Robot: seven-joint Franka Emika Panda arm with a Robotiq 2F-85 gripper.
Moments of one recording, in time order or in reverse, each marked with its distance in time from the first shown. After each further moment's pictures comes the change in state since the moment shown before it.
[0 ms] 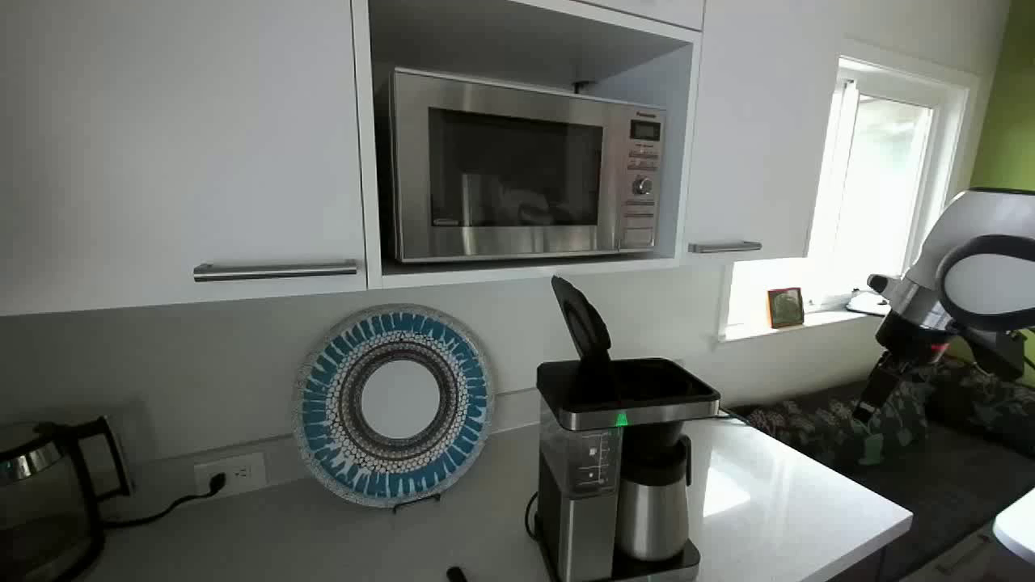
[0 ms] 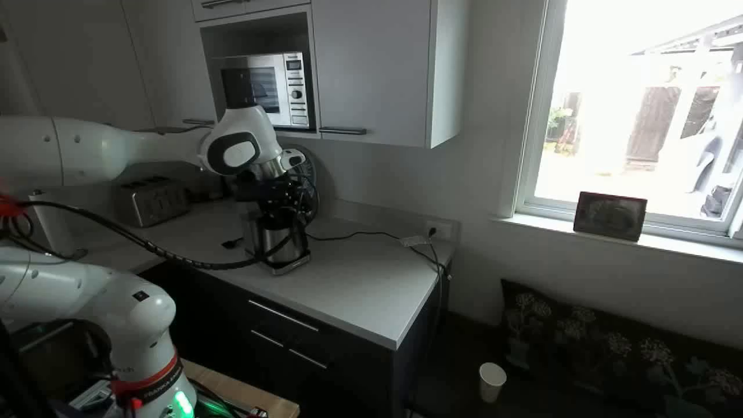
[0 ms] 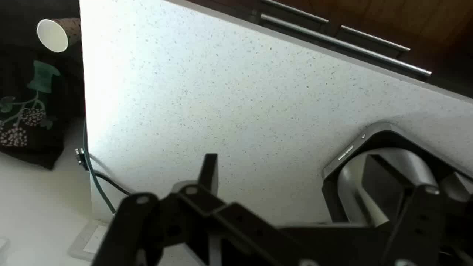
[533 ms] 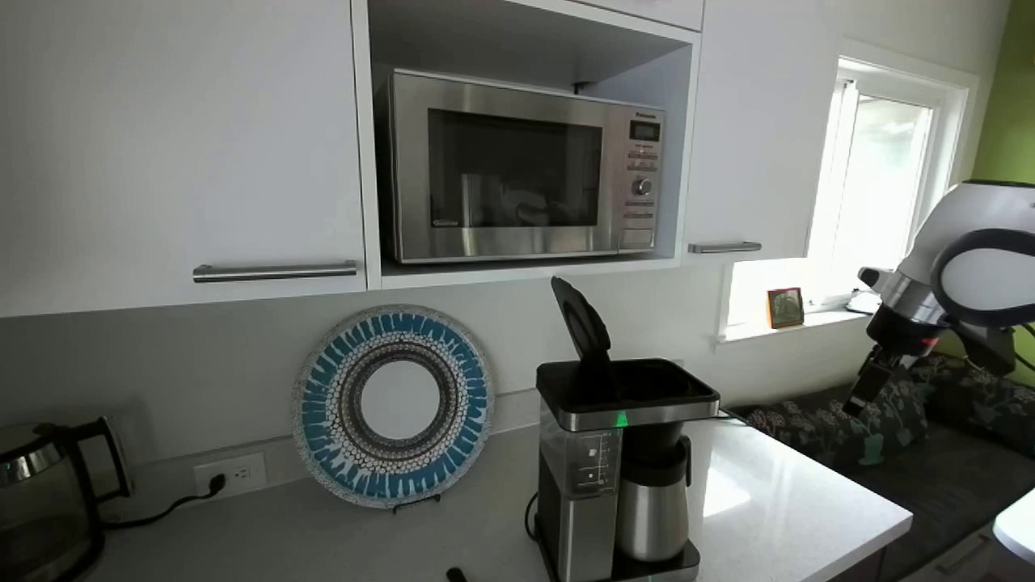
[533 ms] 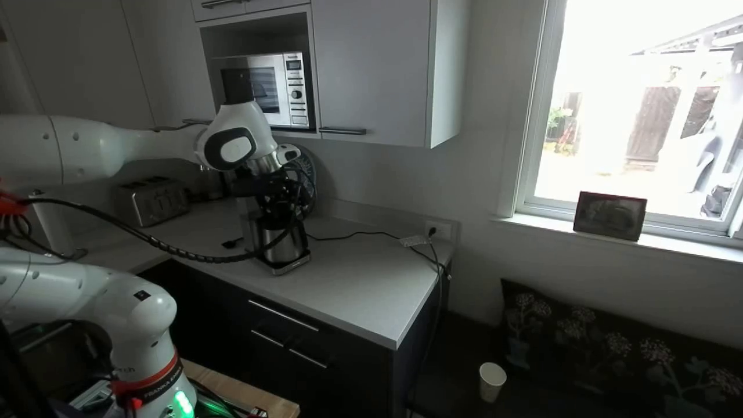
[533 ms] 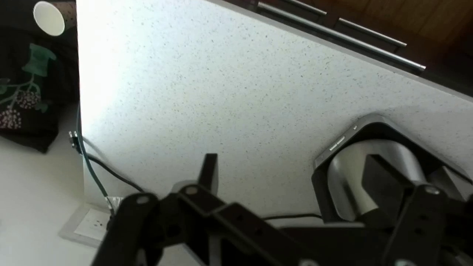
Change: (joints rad) arm 0.025 -0.009 0.030 0.011 0.010 0.000 -0.001
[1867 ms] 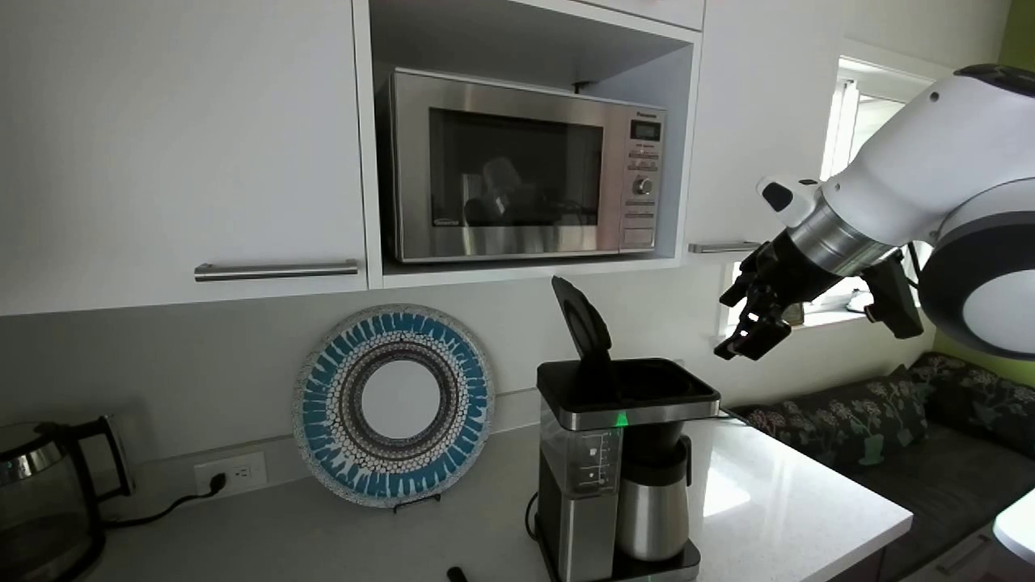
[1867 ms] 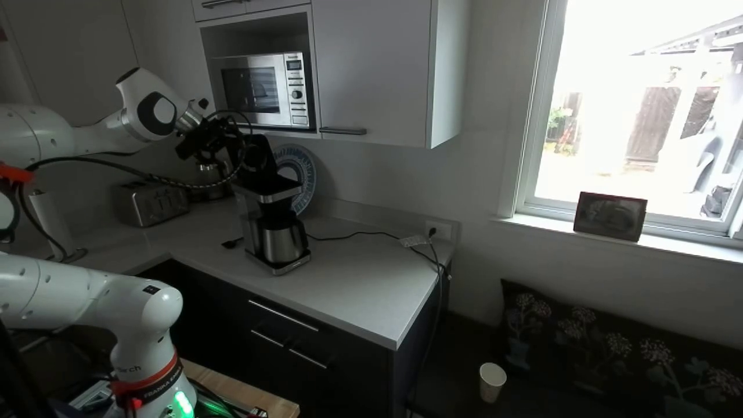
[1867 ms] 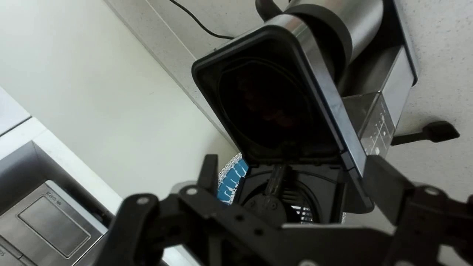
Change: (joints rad) arm 0.207 -0.031 0.433 0.095 -0.069 0.215 0.115
